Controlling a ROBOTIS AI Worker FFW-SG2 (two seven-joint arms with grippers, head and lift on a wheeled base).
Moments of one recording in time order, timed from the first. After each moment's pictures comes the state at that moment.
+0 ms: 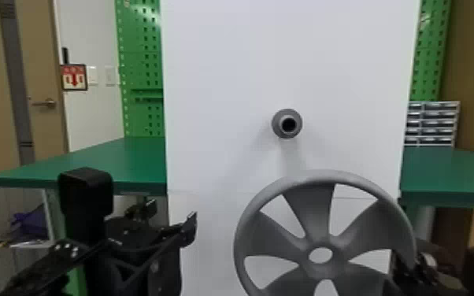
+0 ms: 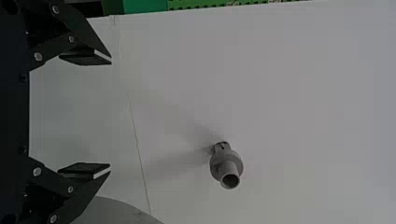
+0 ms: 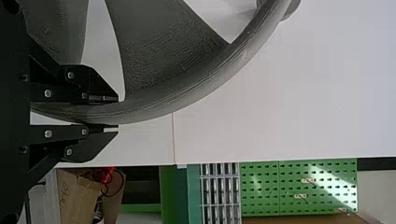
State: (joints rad) left arm -0.18 0.19 -0.04 -2.38 0.24 0.85 -0.16; right arm 0.01 -0.07 0.03 -2.27 -0.14 0.61 -0.22
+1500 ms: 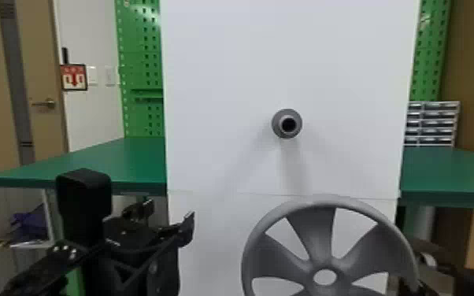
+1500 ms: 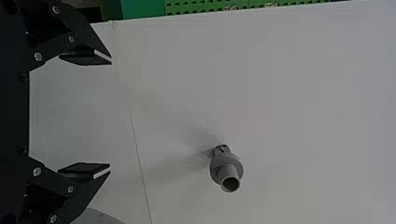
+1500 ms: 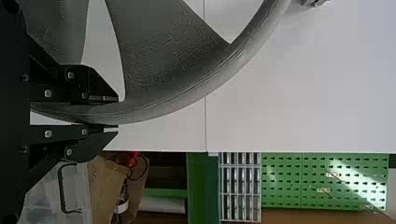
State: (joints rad) left arm -0.17 0.19 -0.04 -2.38 0.21 0.84 -0.16; right arm 0.03 -0.05 0.03 -2.22 -0.09 0.62 -0.22
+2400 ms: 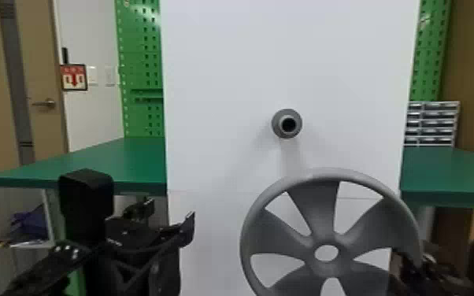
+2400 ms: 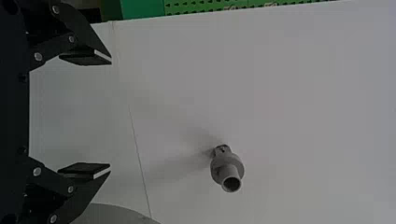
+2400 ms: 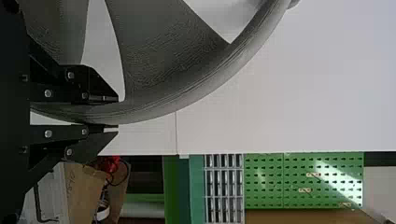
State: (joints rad) left arm -0.17 0.19 -0.05 -2.38 0.20 0.83 -0.16; right arm -0.01 -0.05 0.02 -2.30 -0.12 0.70 -0.22
